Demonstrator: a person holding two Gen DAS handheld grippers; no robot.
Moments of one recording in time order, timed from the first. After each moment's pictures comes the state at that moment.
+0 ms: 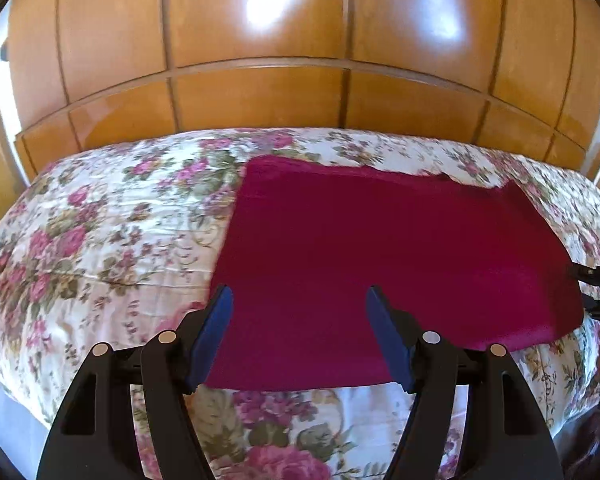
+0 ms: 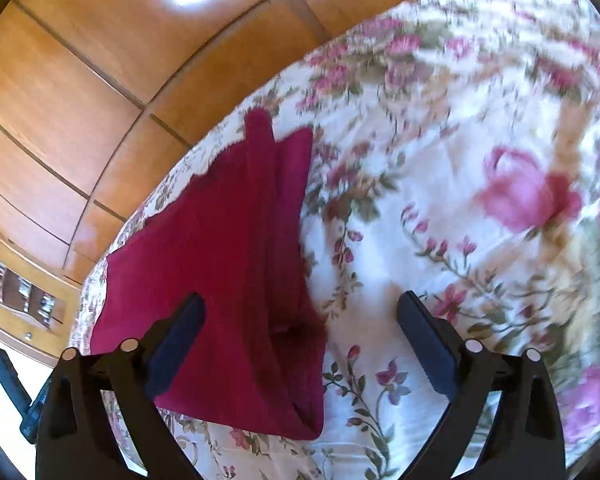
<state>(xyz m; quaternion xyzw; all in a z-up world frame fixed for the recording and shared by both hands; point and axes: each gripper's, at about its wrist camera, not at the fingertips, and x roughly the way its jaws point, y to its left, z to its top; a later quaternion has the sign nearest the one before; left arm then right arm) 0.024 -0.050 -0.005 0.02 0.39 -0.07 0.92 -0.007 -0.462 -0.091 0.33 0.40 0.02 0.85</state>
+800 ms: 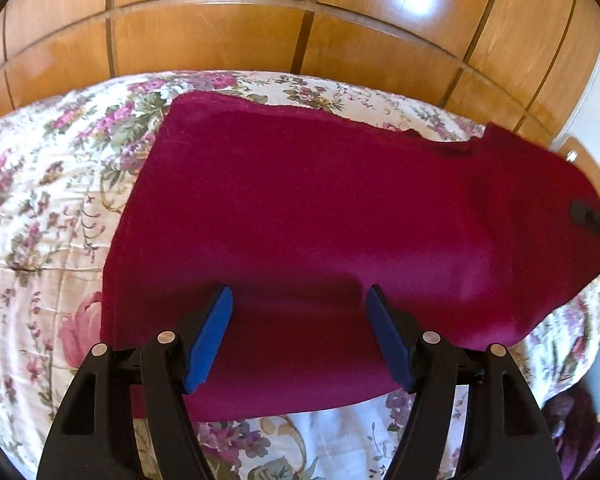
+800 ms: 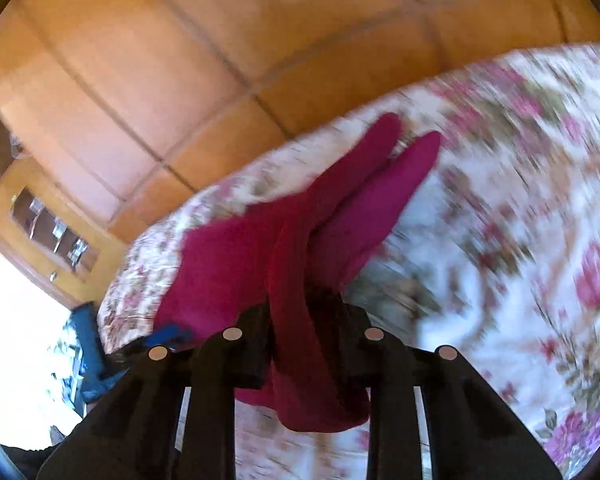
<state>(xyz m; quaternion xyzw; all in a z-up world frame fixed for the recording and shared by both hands) 0.067 -0.054 -0.051 -0.04 0.47 -0.17 0.87 0.018 -0.372 0.004 0.24 0.37 0.16 0.88</state>
